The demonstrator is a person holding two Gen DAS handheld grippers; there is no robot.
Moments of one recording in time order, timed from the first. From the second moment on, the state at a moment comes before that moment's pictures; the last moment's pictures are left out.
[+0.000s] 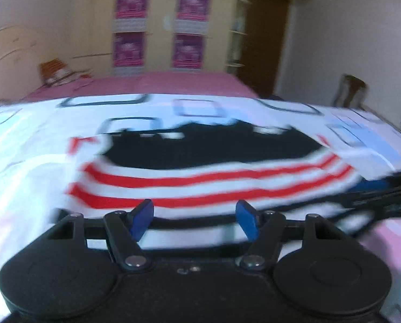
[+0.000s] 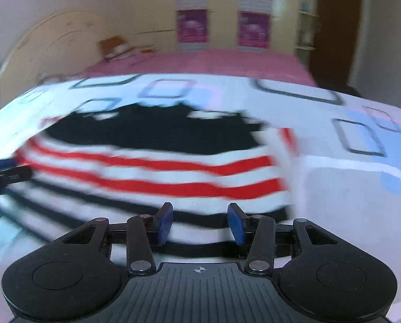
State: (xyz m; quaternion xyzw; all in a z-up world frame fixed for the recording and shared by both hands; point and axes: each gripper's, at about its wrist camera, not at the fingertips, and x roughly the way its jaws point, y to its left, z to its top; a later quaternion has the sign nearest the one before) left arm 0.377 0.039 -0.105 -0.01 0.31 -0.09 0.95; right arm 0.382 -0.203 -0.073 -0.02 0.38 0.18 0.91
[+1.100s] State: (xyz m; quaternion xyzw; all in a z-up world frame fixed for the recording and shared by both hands) left arm 0.357 0.095 -0.129 -0.02 0.36 -0.05 0.93; right arm 0.350 -0.305 -0.099 0.04 0.44 0.11 0.89
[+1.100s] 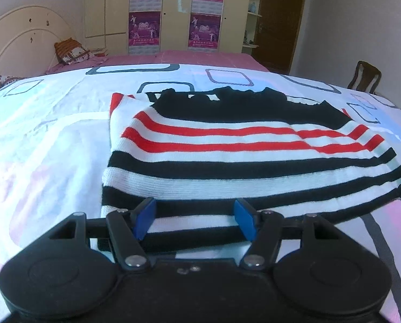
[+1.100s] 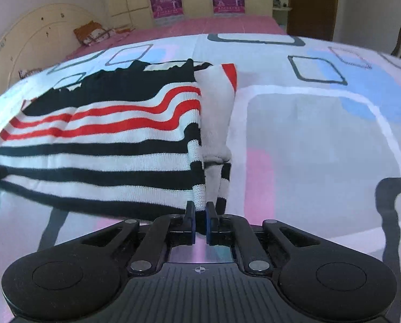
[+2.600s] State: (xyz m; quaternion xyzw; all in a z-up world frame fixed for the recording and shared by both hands) left arm 0.314 0.111 -0.123 -0.15 0.37 0.02 0.92; right arm 0.311 -0.238 -0.055 0.06 0.36 0.19 0.91
